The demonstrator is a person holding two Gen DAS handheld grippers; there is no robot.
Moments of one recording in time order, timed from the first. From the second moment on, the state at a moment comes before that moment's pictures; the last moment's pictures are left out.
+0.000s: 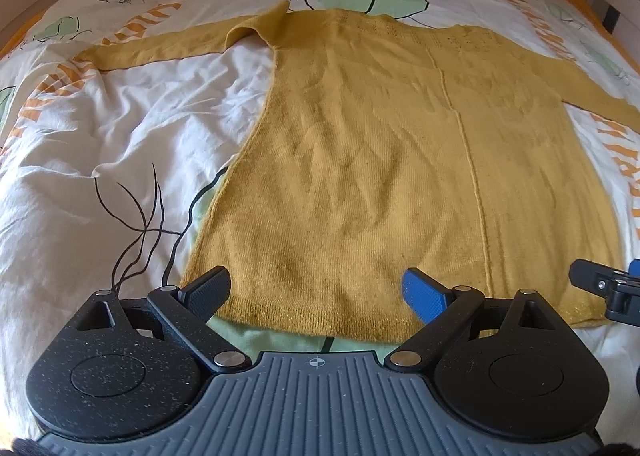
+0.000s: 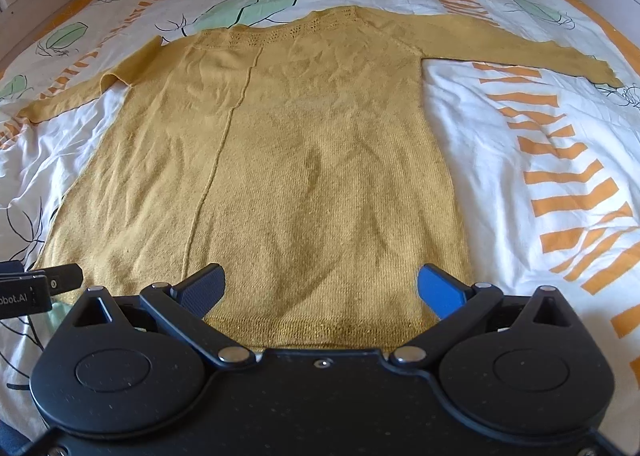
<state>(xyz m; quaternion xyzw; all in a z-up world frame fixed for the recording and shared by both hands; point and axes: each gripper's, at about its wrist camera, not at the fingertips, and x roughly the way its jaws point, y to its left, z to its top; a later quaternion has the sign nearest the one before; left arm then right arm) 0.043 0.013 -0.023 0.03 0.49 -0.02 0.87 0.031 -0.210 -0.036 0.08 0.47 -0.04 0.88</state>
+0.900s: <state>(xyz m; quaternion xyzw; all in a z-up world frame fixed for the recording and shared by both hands) 0.190 0.110 -0.016 -0.09 0.38 -0.04 0.92 0.141 -0.219 -0.044 0.13 0.40 0.01 0.91</state>
